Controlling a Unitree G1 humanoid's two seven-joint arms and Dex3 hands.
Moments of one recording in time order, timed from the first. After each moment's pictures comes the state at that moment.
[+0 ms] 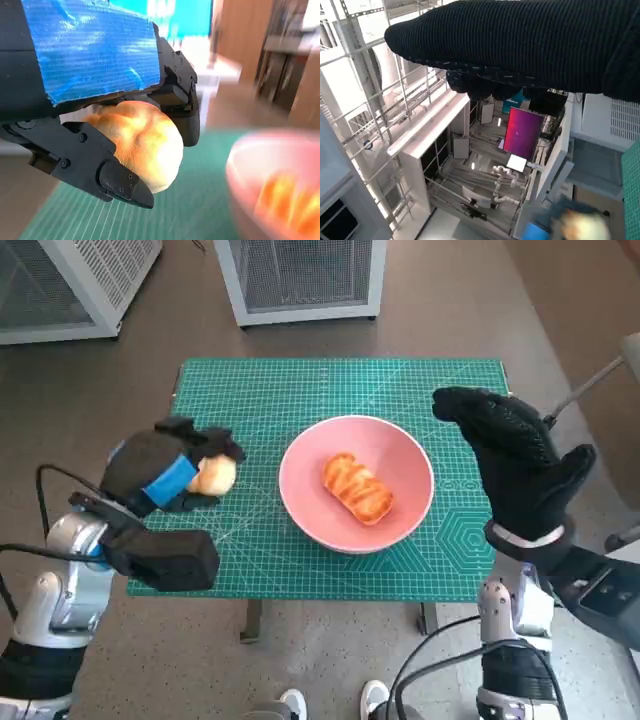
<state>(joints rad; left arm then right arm) -0.45 0.66 -0.11 -0.03 0.59 -0.09 -0.20 -0.49 -0.09 -0.17 0.25 0.51 -0.55 0.67</state>
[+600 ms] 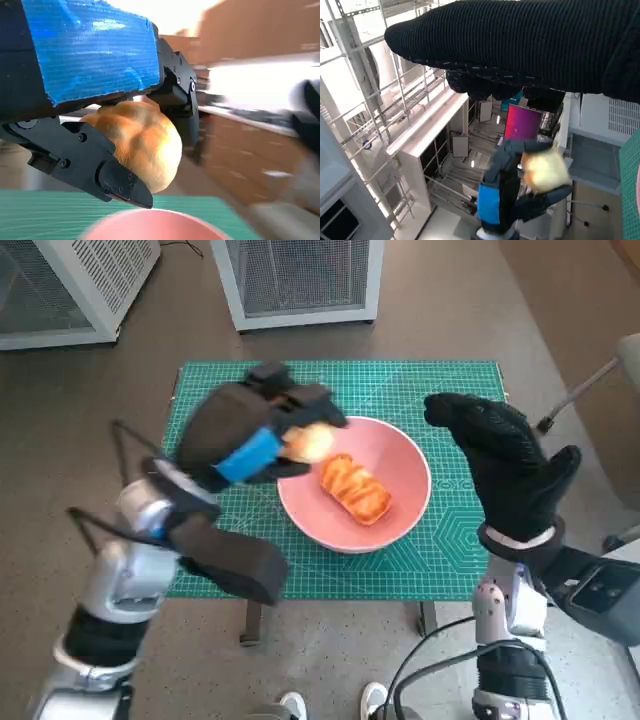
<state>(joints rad) -0.66 0.42 -0.27 -0.01 0.59 -0.16 -0.20 -0.50 -0.08 -0.17 0.28 0.51 -0.56 0.70</state>
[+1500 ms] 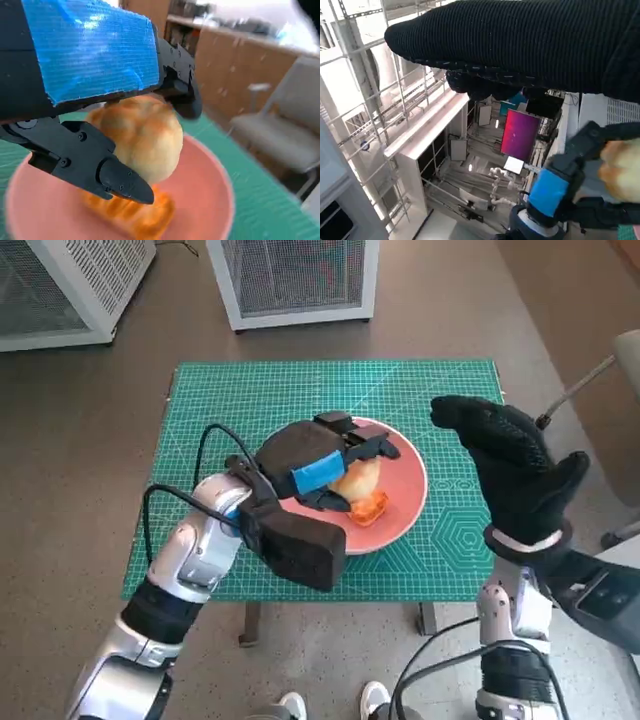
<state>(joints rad) -0.73 0.35 -0.37 0.20 0.59 -0.11 -0.38 -0.49 -0.08 -0.18 0.27 0.50 -0.58 0.69</state>
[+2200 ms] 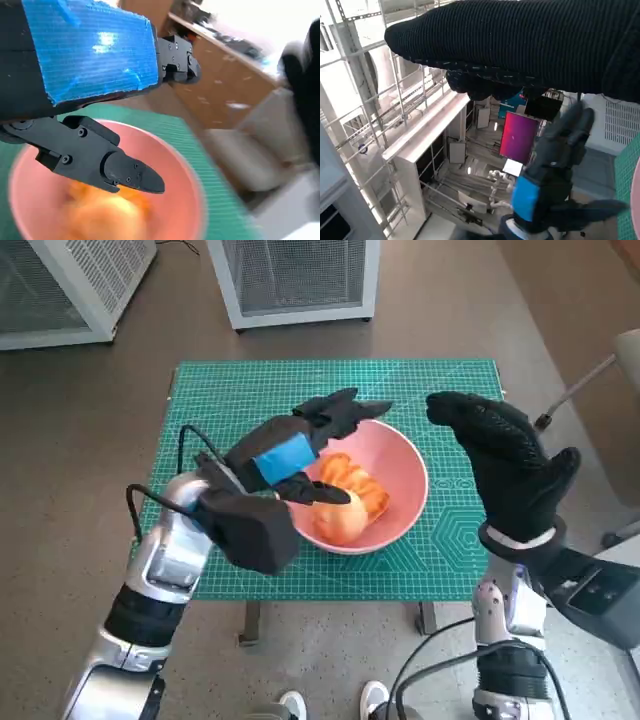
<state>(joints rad) -0.66 0.34 -0.15 0.18 0.13 -0.12 -0.51 -0.50 -0.08 -0.16 0.29 0.48 -0.59 0.67</state>
